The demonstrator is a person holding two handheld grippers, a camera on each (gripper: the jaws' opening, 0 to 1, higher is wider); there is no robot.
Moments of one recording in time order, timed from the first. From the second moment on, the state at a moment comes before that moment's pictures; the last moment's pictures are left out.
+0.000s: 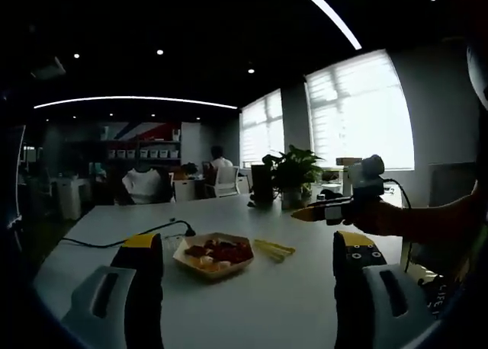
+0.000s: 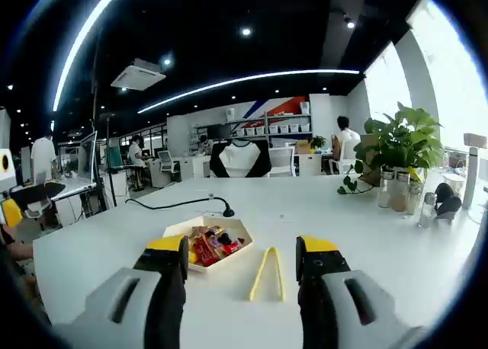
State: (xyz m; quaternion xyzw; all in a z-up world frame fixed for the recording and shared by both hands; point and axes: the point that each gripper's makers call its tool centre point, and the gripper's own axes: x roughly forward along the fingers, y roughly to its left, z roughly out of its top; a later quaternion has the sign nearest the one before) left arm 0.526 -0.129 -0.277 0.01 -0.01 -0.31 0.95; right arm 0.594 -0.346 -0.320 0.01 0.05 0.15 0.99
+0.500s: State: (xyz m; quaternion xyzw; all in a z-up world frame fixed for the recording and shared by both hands) left arm 0.530 -0.107 -0.290 0.02 -0.02 -0.27 0.96; right arm 0.555 -0.341 -0.312 0.03 0.00 0.16 0.99
